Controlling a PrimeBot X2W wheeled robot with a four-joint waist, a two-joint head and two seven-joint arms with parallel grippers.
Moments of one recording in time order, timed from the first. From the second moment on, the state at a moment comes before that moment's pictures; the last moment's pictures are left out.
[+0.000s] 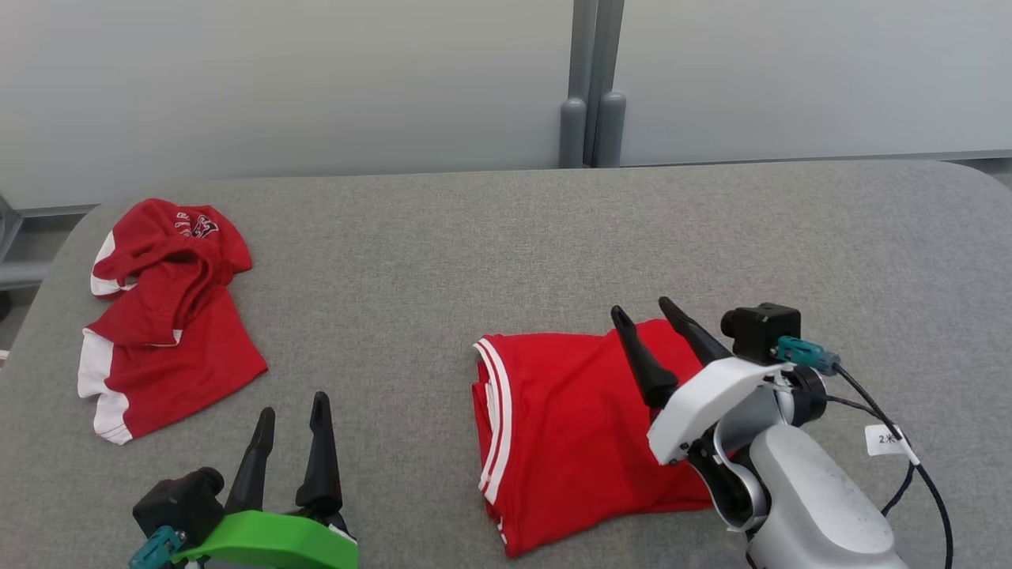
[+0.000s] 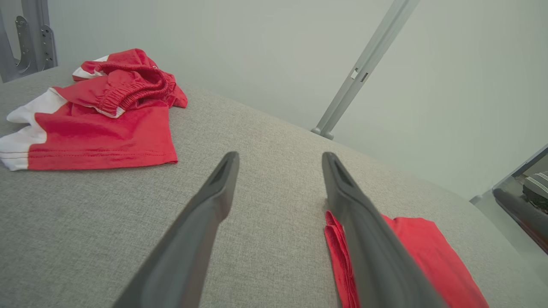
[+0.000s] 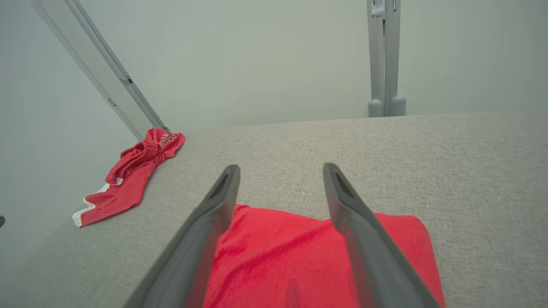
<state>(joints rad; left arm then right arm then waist) 0.02 0.25 -0.37 0.05 -0.77 0.18 -0.24 -0.38 -0.05 0.34 0.47 0.46 0.13 -0.09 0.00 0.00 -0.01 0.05</state>
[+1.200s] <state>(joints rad) 0.00 0.27 -0.38 0.04 -0.75 0.20 -0.24 -0.25 -0.13 0.06 0.49 0.29 0.13 0.23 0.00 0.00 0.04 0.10</state>
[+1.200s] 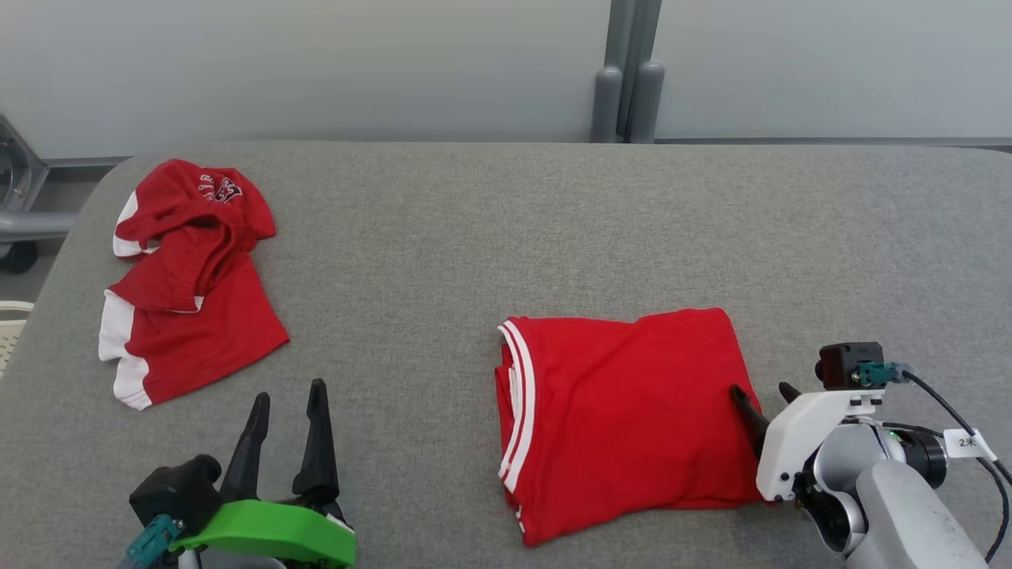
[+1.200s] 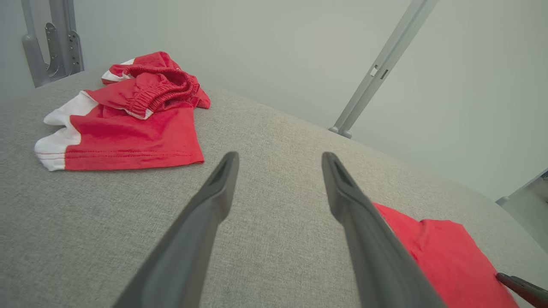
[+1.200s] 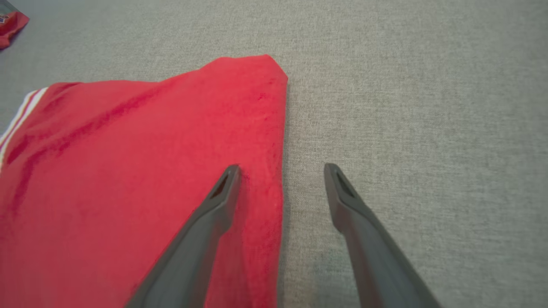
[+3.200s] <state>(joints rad) -0.15 0.31 -0.43 -0.04 -0.68 0.21 -0.18 -0.74 -0.28 0.22 0.71 0.37 0.13 0.12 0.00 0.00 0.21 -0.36</state>
